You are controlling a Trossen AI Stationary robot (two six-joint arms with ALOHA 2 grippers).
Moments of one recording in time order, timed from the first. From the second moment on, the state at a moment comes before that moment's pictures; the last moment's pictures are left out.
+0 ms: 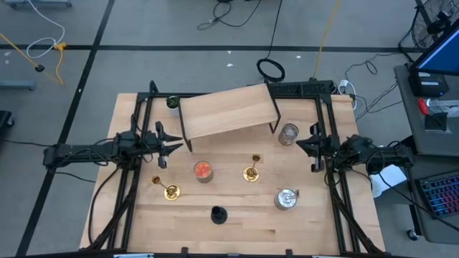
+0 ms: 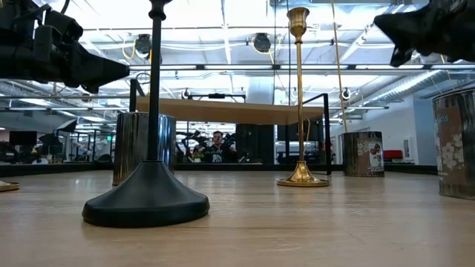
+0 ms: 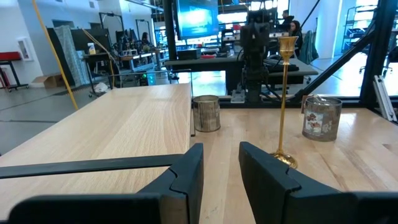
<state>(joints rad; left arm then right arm) 0.12 0.22 0.02 0.23 -0.05 0.07 0.05 0.01 0.01 0.38 0.10 -0.02</state>
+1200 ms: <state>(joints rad) 0.12 0.22 0.02 0.38 -0.05 0.09 0.05 0.38 0.02 0.77 0.04 -0.15</state>
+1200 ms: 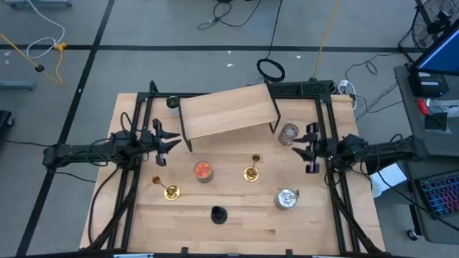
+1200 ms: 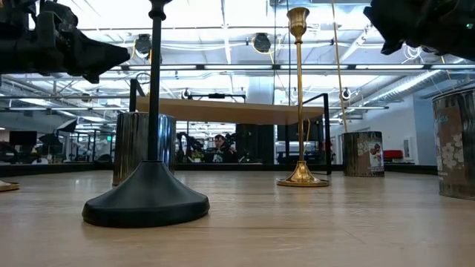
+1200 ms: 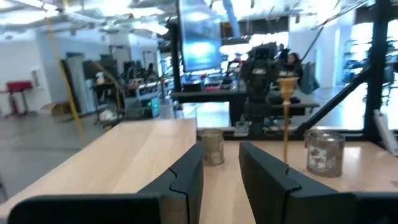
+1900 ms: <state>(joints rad) 0.12 0.22 0.02 0.39 0.07 0.10 0.05 1.13 0.18 0.96 0.02 -0.01</state>
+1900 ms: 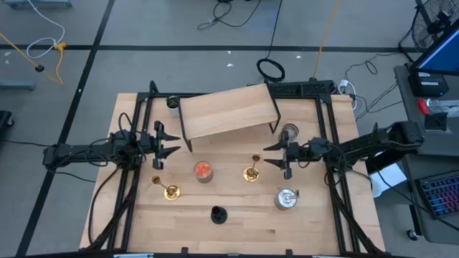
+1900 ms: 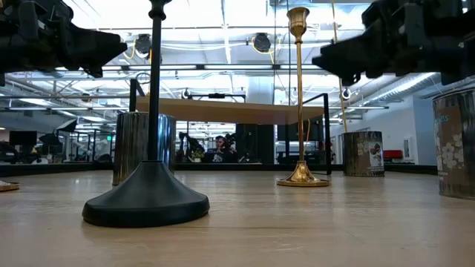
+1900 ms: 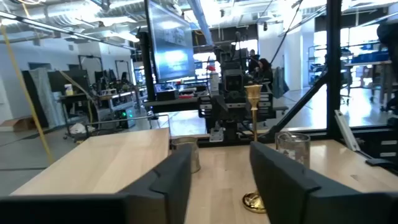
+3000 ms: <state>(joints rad) 0.12 0.22 0.02 0.39 0.02 0.09 0.05 1.36 0.34 0.96 -0.03 -0.06</state>
